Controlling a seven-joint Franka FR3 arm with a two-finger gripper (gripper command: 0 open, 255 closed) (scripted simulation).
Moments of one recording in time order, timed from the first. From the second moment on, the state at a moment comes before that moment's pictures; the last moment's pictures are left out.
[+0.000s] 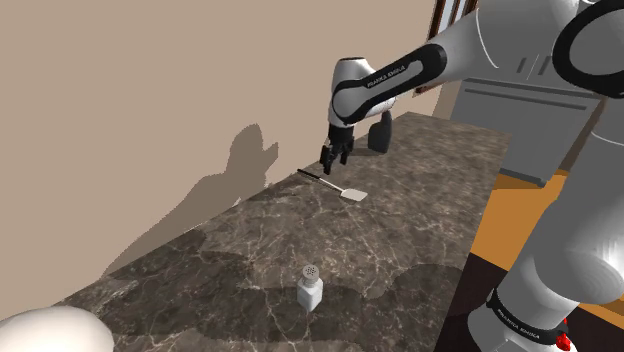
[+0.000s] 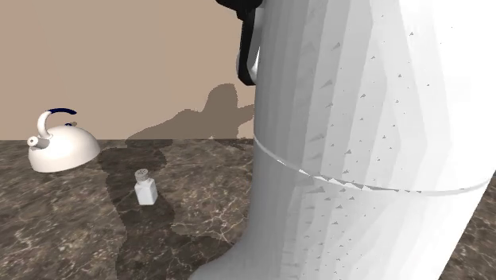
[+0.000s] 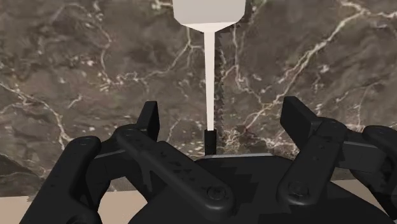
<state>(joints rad) -0.02 0.07 -0.03 -2.09 0.01 2.22 -0.09</state>
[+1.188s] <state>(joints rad) -0.02 0.22 -0.02 -2.05 0.02 2.34 -0.10</state>
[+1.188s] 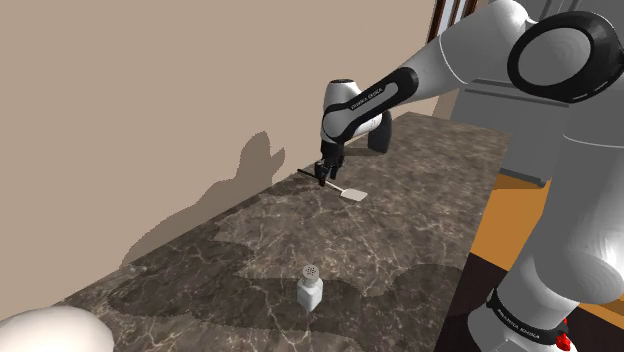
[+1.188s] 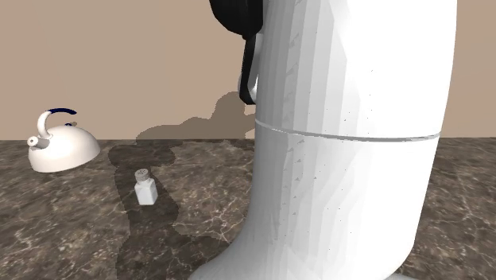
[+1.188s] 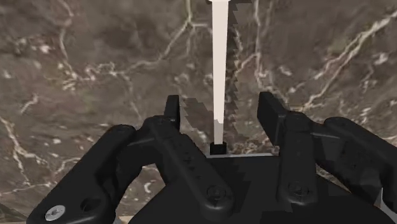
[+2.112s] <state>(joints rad) -0.02 0.19 -0.03 -2.03 0.02 2.29 -0.10</state>
